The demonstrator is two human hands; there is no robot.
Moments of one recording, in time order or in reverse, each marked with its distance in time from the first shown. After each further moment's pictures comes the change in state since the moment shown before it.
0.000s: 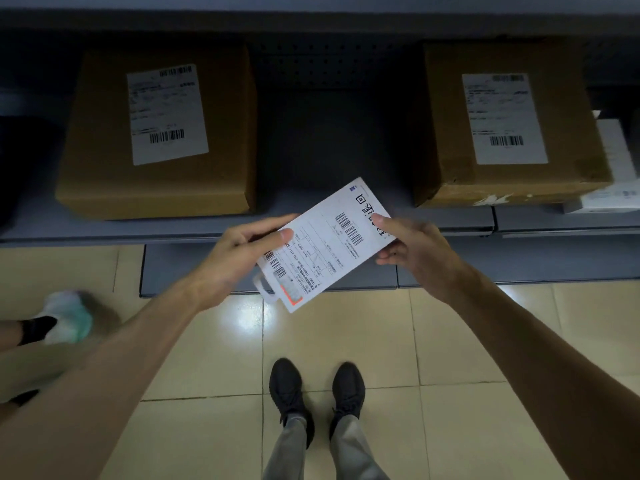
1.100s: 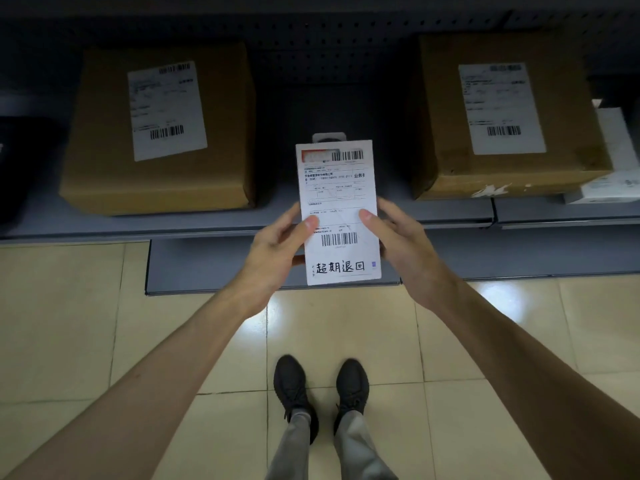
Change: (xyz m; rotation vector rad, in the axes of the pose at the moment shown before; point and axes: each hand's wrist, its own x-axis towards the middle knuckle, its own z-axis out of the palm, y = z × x) left_hand -0.002 0.000 0.056 -0.128 0.113 0.081; right_hand -0.022 0.002 0.026 0.039 -0.039 -0.169
